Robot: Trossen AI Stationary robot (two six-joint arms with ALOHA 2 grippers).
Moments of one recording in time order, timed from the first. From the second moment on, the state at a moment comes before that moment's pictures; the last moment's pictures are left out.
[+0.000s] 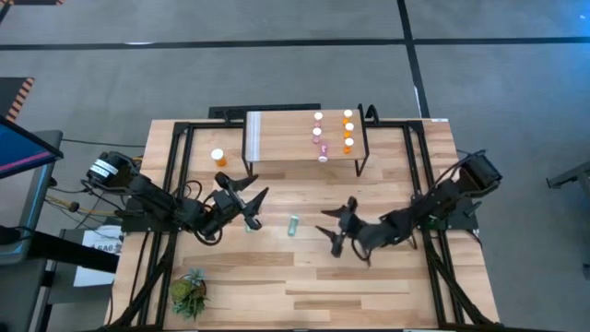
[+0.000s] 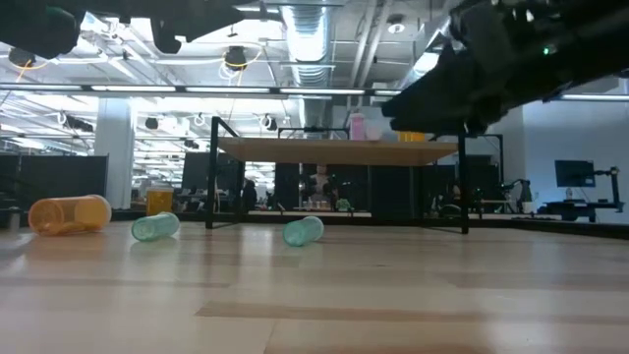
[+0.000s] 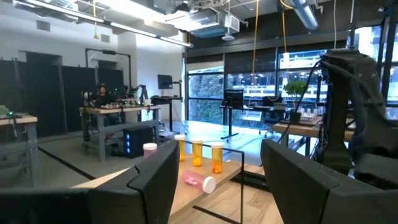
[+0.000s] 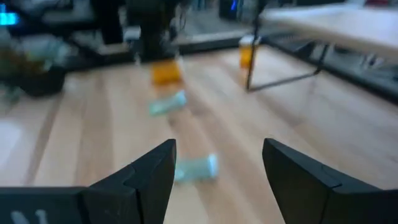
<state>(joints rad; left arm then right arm) -0.41 1.46 0.46 1.50 -0.99 0.38 0.44 1.61 0.53 0.75 0.81 0.27</state>
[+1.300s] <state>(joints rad) -0.40 1.46 0.46 1.47 -0.99 0.36 0.11 1.61 0.66 0.73 1.14 0.12</state>
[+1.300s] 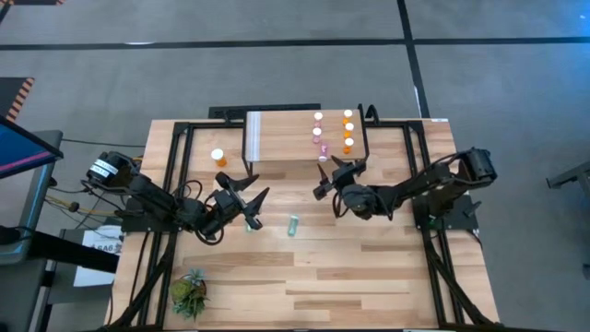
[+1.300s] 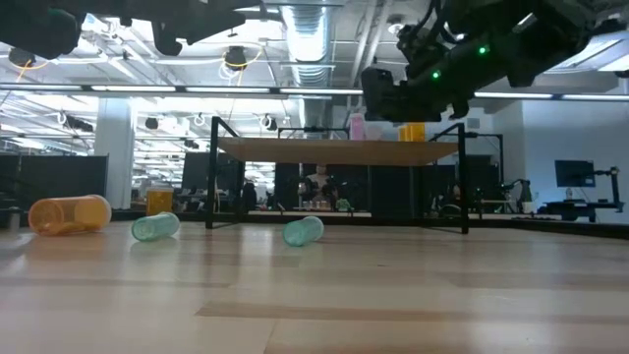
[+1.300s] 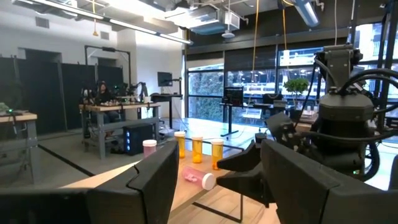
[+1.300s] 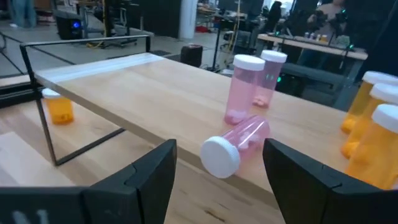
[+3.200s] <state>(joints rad) -0.40 1.46 0.46 1.45 -1.00 0.35 0.05 1.78 0.76 0.73 1.18 0.29</state>
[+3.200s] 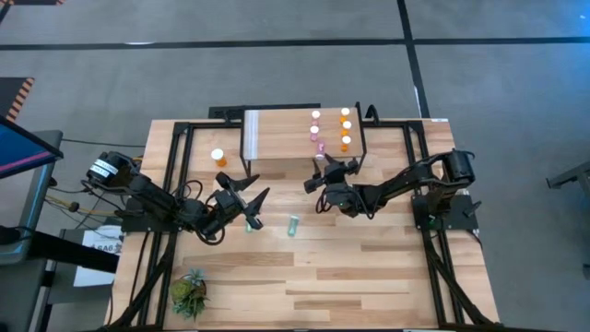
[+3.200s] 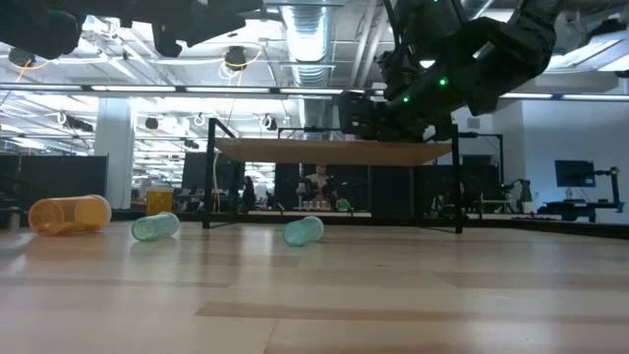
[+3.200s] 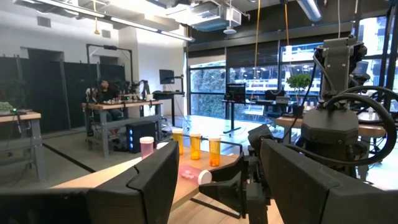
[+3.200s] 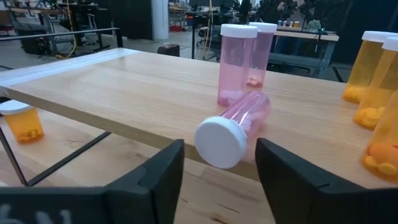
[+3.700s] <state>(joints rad) -0.40 1.46 0.46 1.45 -1.00 0.35 0.07 1.78 0.76 0.73 1.18 0.26</state>
